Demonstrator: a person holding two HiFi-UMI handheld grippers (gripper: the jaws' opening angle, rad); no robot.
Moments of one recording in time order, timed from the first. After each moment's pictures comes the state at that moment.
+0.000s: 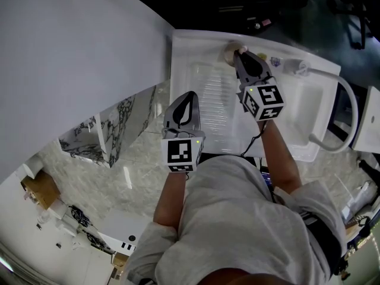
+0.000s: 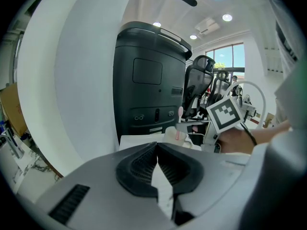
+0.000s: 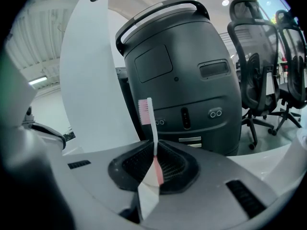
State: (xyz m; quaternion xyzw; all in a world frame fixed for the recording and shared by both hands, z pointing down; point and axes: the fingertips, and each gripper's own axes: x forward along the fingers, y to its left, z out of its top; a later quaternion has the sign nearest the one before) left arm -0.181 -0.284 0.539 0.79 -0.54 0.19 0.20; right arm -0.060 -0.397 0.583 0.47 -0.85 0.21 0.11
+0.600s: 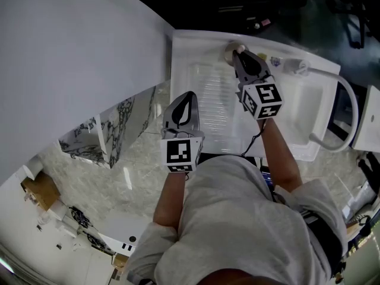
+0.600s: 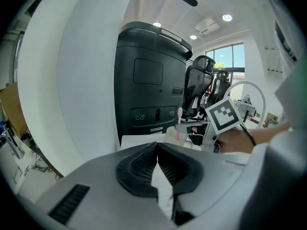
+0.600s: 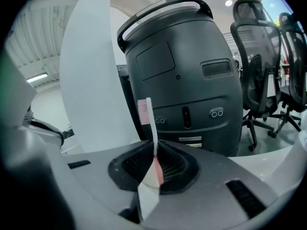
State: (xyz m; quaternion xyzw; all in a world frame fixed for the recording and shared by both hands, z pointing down) left arm -0.185 -0.284 0.540 0.79 -0.54 0.19 0.20; right arm -0.063 -0.398 0.588 0.47 -0.85 0.21 0.12
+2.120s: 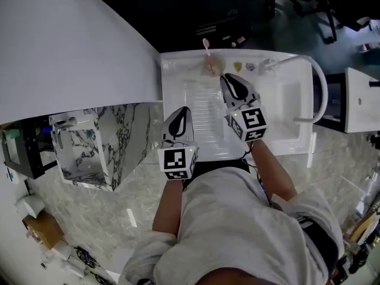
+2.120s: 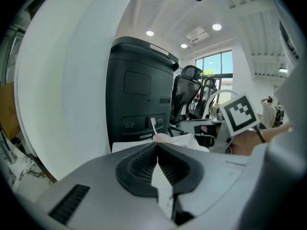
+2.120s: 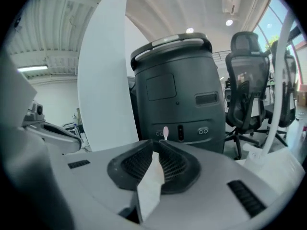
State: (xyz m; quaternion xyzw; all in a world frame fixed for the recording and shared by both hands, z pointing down) left arm -0.168 -0.248 0.510 0.83 -0.50 0.15 0.18; right arm -0.048 -0.324 0.519 0.52 -0.84 0.14 0.10
